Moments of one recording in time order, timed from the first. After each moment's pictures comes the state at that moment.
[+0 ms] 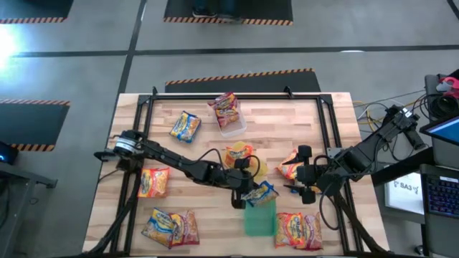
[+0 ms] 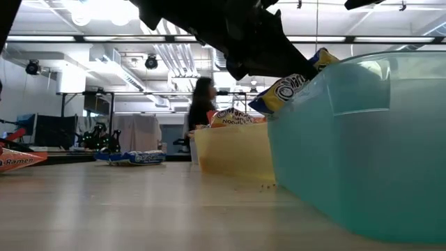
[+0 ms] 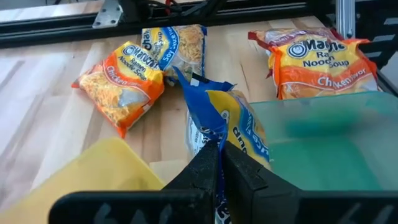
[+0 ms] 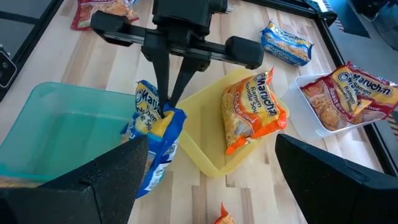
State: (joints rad) left arm -0.25 1.95 1.28 0.16 -0.18 -0.05; right arm 0.65 1.07 0.99 -0.72 0.57 0.27
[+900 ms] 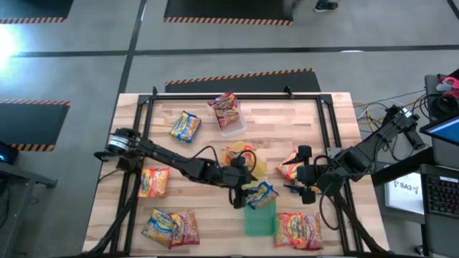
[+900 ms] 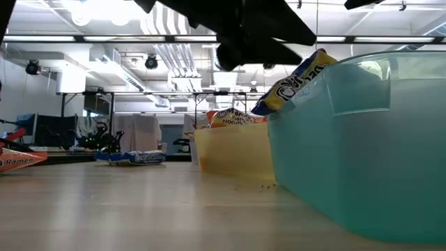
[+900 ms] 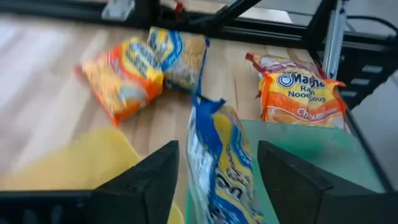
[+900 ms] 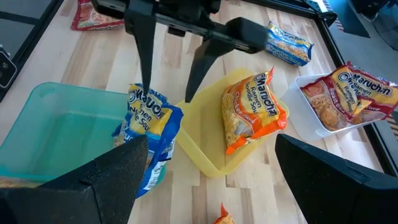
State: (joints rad) left arm -0.27 1.88 1.28 0.10 -0.17 -0.25; right arm 0.65 1.07 0.99 -0.72 0.57 0.27
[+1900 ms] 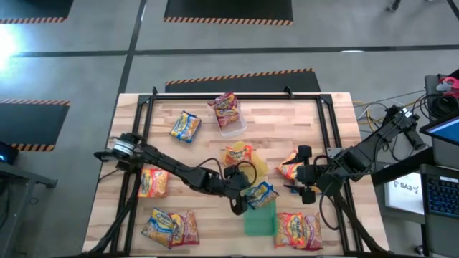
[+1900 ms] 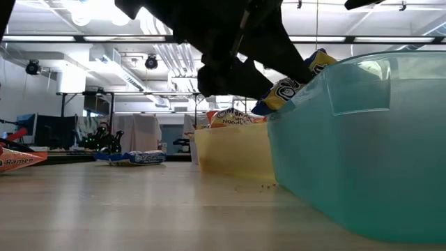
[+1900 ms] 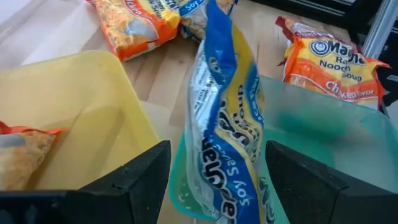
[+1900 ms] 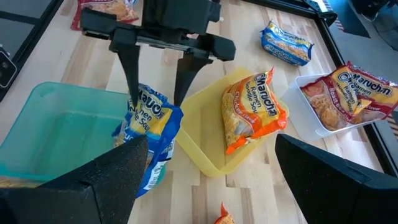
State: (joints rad) left arm -0.33 1.95 1.28 0.04 -0.30 -0.48; right arm 0.65 1.07 0.99 -0.72 0.57 0.27
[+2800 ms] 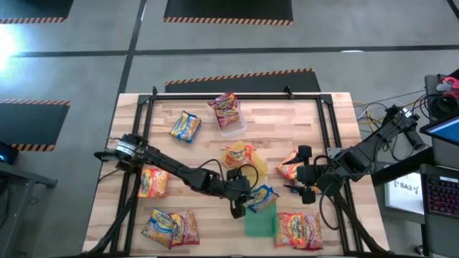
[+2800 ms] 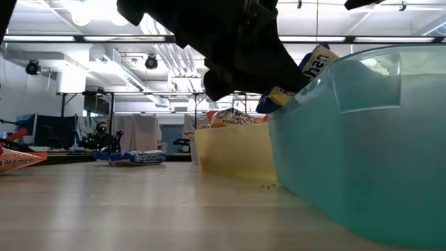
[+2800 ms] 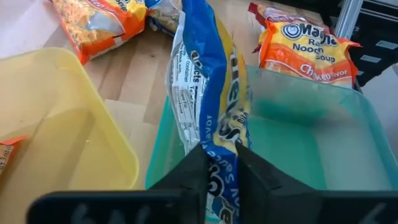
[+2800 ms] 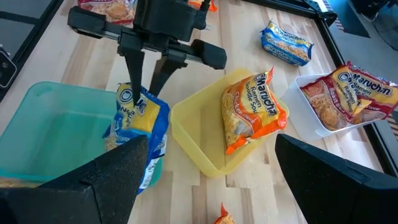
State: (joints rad) left arm -0.33 1.98 1.28 0.07 -0.21 -0.42; right arm 0.65 1.07 0.99 -0.72 0.57 0.27
